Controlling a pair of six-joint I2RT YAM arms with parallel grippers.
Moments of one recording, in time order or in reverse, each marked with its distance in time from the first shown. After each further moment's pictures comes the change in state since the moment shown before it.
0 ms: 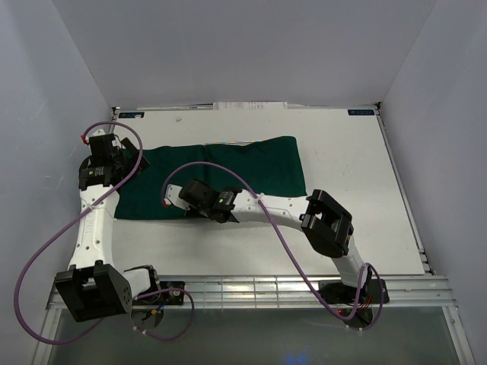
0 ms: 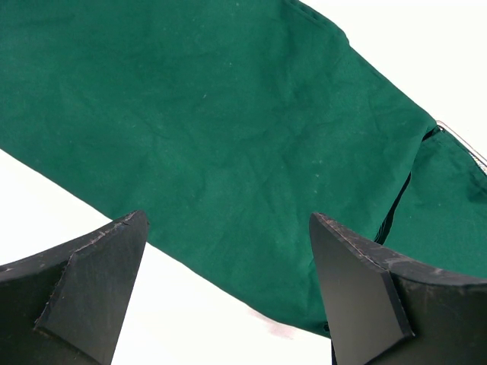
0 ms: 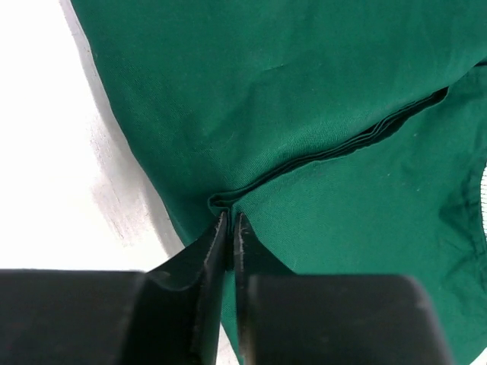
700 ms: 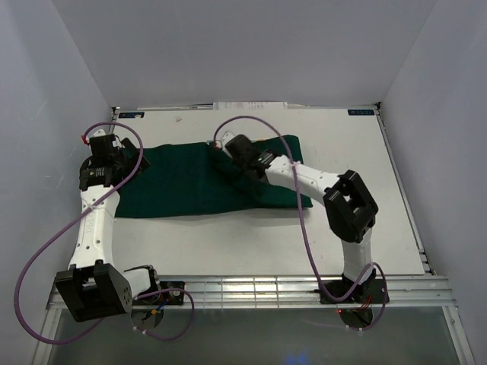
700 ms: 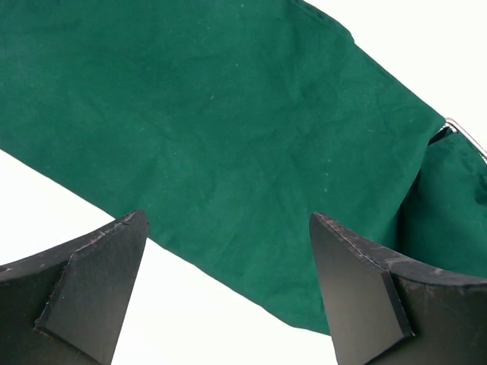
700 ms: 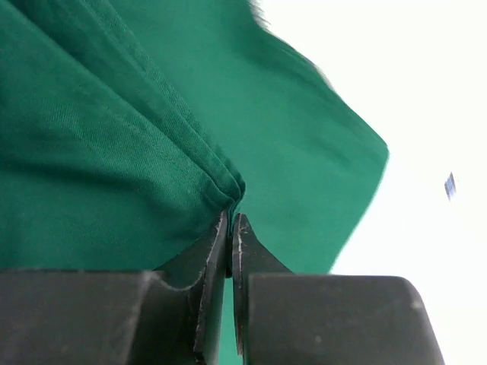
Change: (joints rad) left arm 0.000 0.000 -0.013 0.021 0.000 0.000; right arm -0.290 -0.081 -0.072 0.007 0.208 0.028
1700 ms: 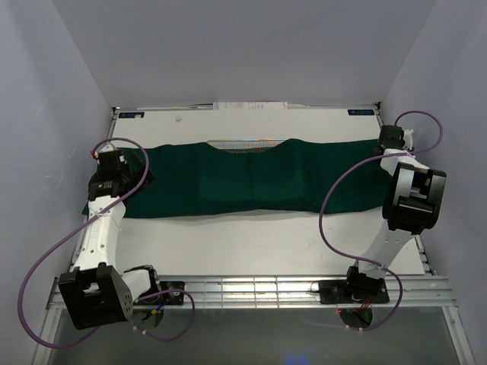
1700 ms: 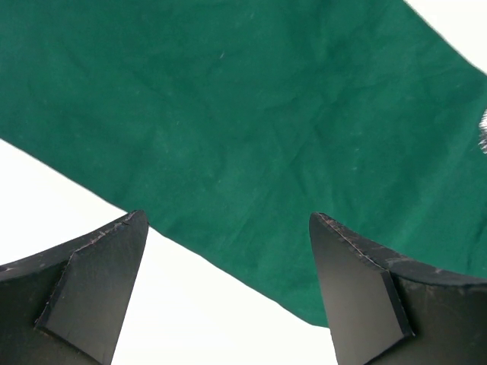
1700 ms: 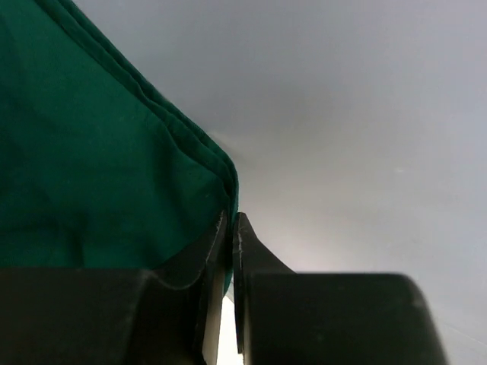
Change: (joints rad) left arm -0.002 -0.053 -0.192 0.108 0.027 -0.013; right arm -1.169 -0.129 -0.364 0.178 0.354 0.163
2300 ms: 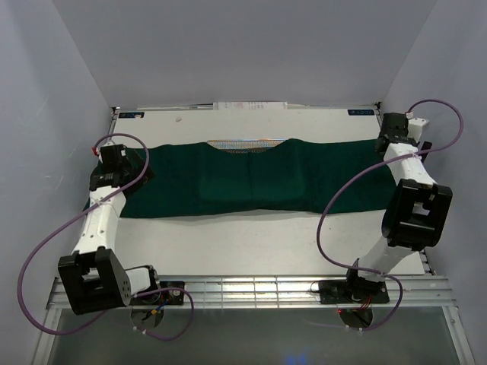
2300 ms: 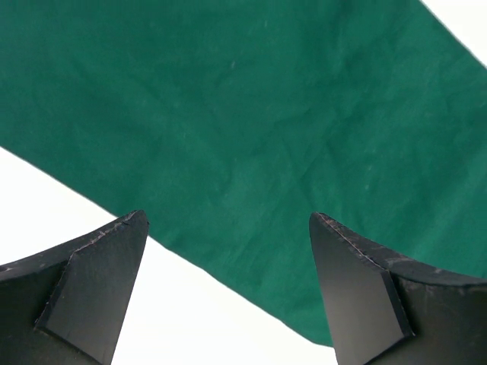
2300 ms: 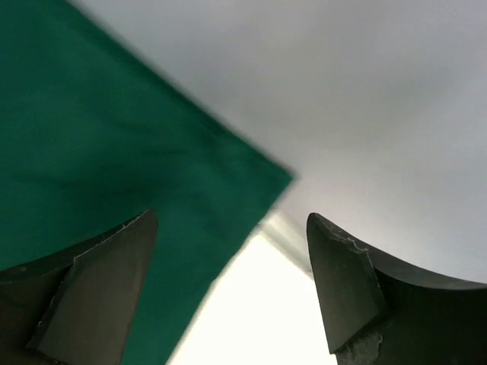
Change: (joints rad) left arm -0.001 0.088 0.021 0.005 -0.023 -0.003; right arm 0.042 -0.126 0.087 -0.248 -0.044 0.335
